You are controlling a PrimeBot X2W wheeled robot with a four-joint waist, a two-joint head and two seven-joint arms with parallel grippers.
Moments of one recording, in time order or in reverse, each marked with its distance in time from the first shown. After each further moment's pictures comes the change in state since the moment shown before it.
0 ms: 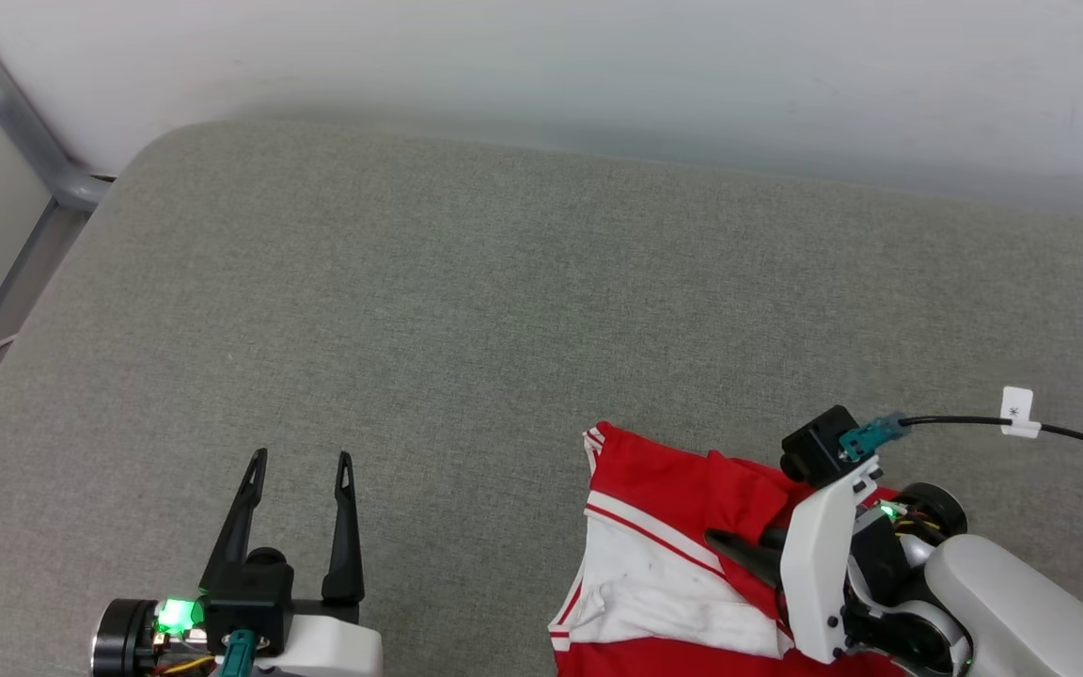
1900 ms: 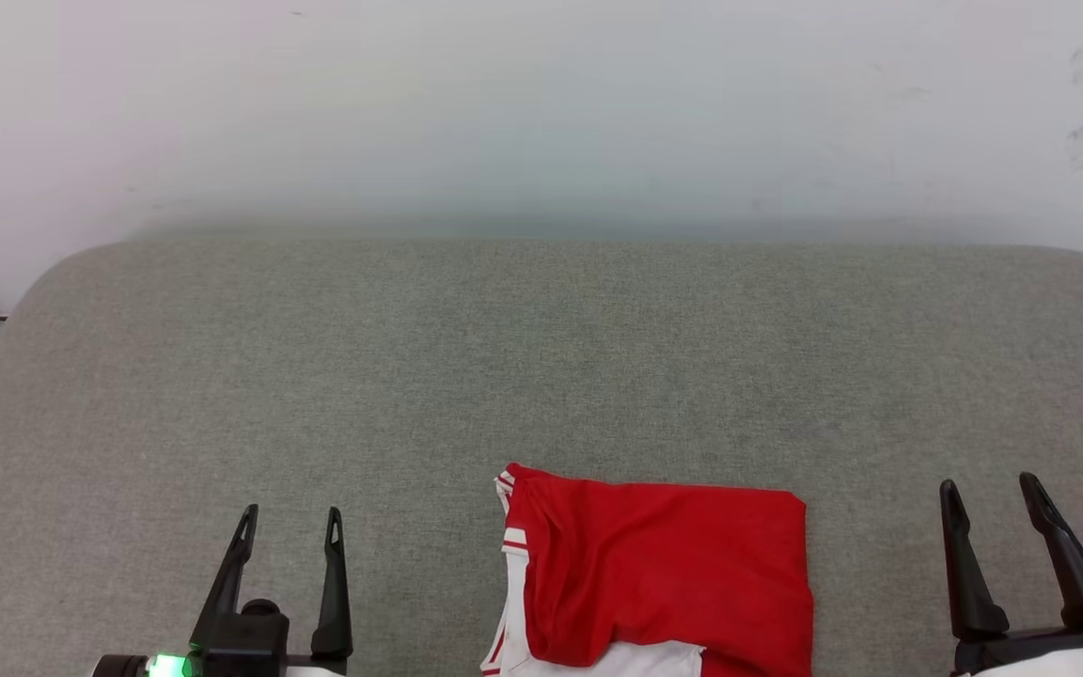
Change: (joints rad) left arm 0.079 0.025 -0.008 -0.002 0.002 0.025 0.000; right arm 0.575 0.356 -0.856 -0.267 -0.770 0.000 -0.693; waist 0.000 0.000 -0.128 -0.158
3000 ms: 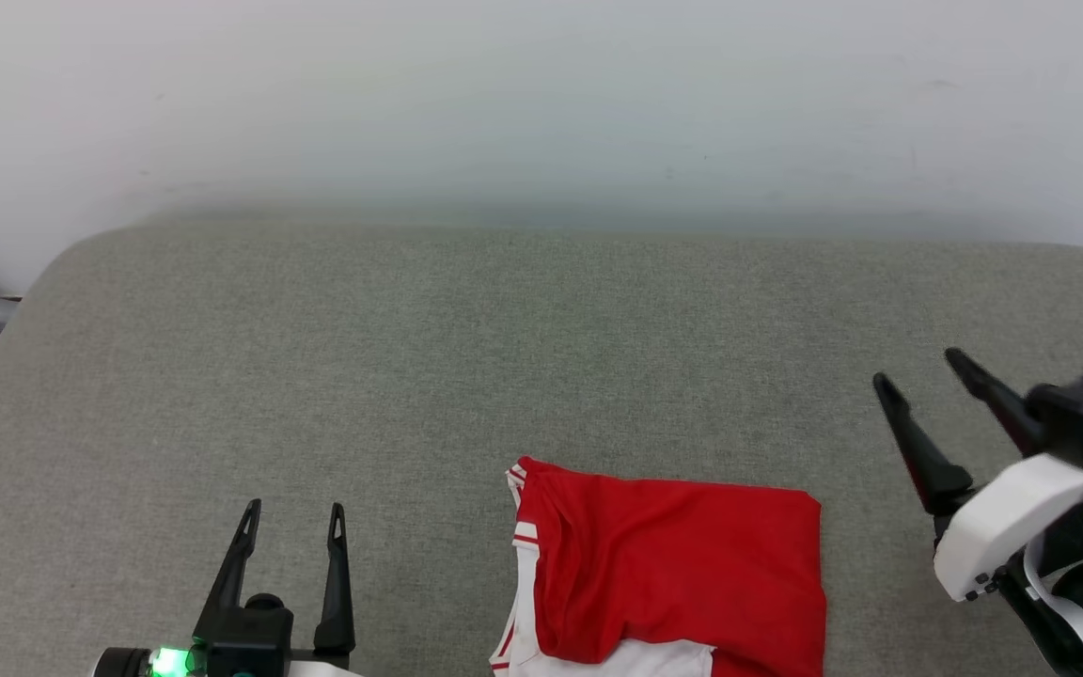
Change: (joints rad) left arm -0.012 0.014 -0.020 0.008 -0.008 0.013 0.000; right arm -0.272 -0.223 0.194 -0.021 0.193 0.000 0.373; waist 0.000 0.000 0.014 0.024
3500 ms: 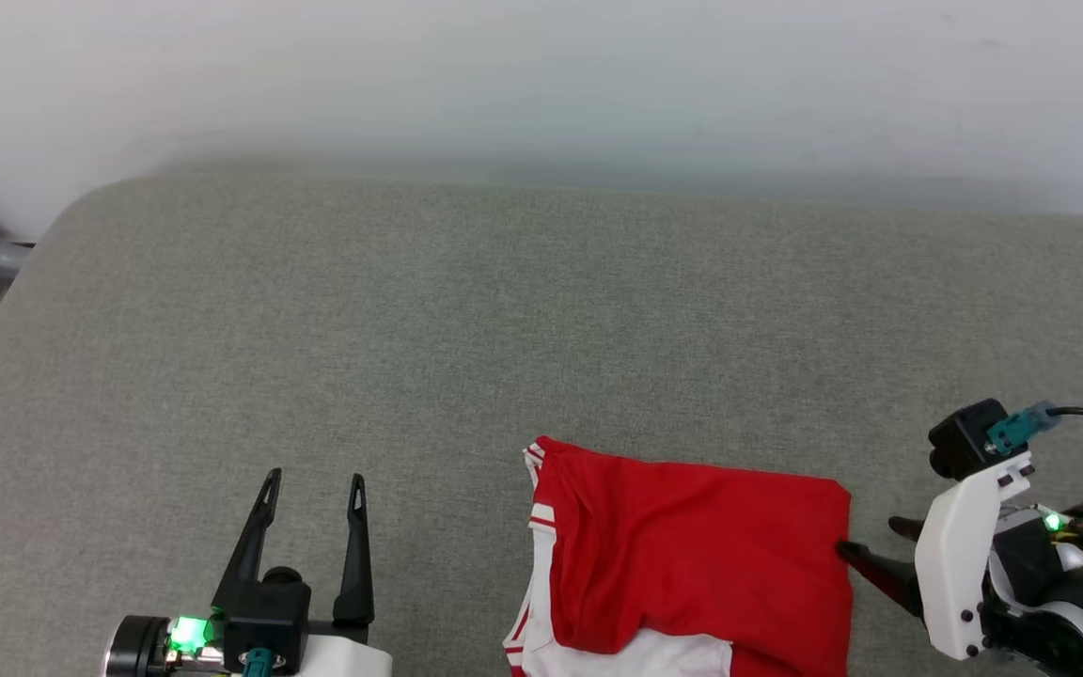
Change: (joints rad) left arm -0.045 -0.012 -0.023 -0.001 0.000 -0.002 0.000; right arm -0.078 -0.142 0.203 0.105 0.348 0.000 0.639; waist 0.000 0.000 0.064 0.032
